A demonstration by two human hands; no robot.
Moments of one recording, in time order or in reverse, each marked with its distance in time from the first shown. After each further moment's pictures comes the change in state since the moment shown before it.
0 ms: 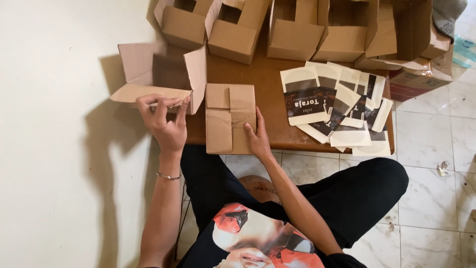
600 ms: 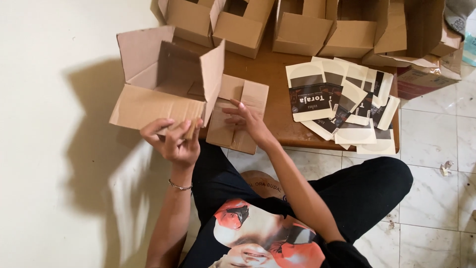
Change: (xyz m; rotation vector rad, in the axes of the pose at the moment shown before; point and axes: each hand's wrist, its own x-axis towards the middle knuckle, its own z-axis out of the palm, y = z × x) left_hand -0.038 0.025 -0.021 -0.020 0.238 0.220; right_hand 0.024 -0.062 0.009 0.299 -0.363 0.135
